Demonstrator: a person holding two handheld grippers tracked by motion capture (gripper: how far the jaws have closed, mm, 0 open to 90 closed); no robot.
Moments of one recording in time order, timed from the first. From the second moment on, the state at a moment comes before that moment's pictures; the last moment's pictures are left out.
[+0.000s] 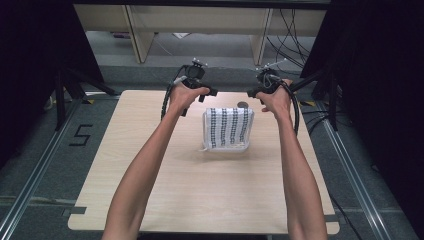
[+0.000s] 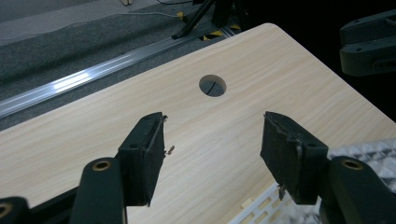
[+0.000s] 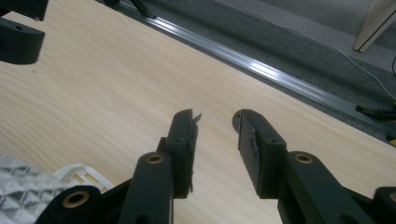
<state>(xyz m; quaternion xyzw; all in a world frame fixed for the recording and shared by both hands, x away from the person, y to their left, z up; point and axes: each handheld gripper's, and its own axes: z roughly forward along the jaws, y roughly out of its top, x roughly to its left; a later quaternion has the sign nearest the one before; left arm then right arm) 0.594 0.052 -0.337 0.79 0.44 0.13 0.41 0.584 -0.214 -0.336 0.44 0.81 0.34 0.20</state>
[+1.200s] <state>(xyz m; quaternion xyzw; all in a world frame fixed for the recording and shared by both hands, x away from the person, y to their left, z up) 0.529 0.109 -0.307 0.77 0.42 0.15 0.46 0.525 -0.231 -0.306 0.40 0.79 0.42 0.21</state>
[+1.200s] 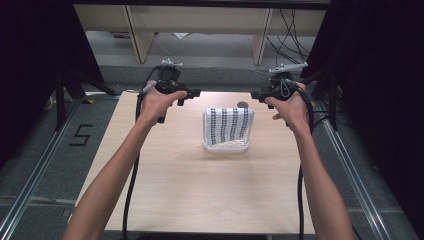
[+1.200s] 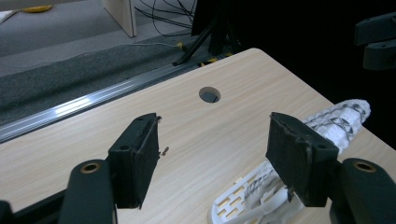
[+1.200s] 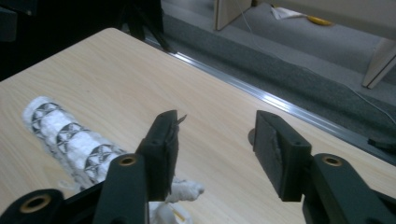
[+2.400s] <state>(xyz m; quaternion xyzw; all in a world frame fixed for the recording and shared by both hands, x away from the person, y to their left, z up) 0.463 0.115 -0.341 0.77 0.38 0.12 0.50 0.449 -0.222 -0.323 0.36 0.80 0.44 0.21</state>
